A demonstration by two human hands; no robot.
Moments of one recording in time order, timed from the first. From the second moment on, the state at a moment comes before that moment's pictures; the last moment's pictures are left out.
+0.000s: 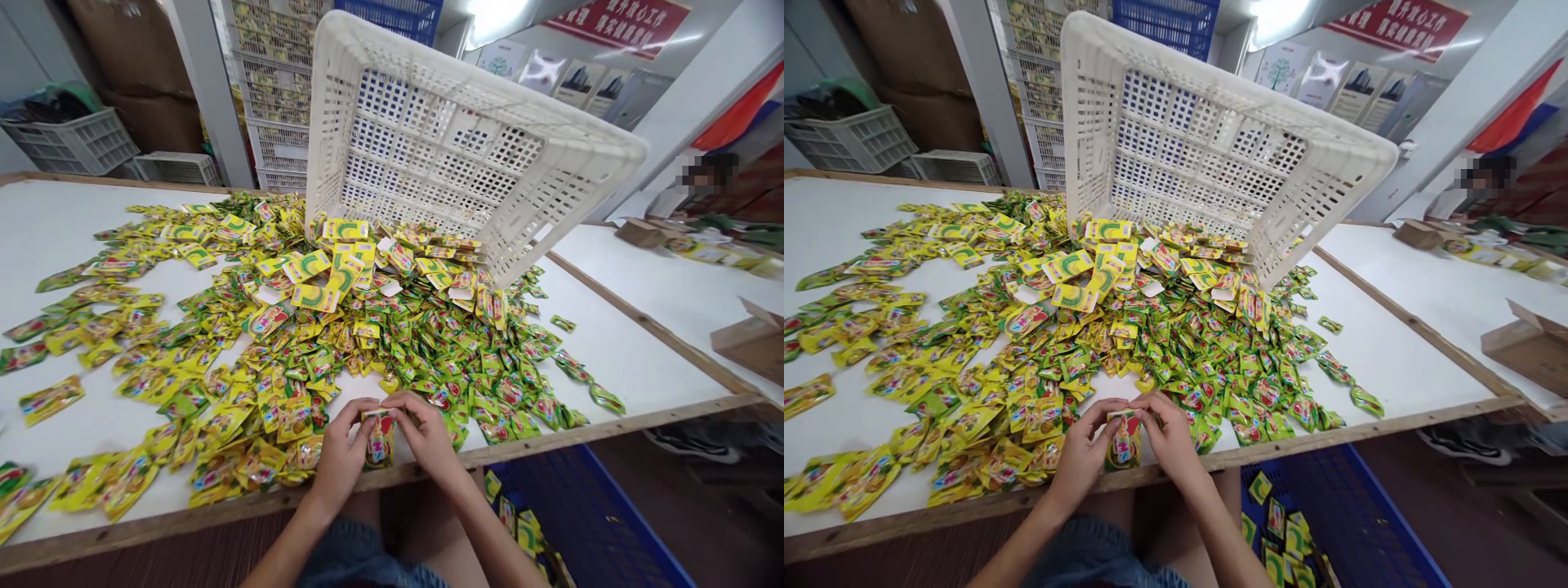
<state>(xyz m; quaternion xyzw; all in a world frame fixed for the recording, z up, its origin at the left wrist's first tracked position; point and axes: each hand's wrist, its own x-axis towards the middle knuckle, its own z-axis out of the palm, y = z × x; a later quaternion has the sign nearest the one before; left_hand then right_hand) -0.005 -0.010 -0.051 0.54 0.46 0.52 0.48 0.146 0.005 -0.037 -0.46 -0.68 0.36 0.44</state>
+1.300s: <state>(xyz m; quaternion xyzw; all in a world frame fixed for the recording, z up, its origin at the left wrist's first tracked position) -0.005 -0.019 -0.056 0.55 0.49 0.54 0.40 0.216 0.009 0.064 -0.58 -0.73 0.25 0.27</state>
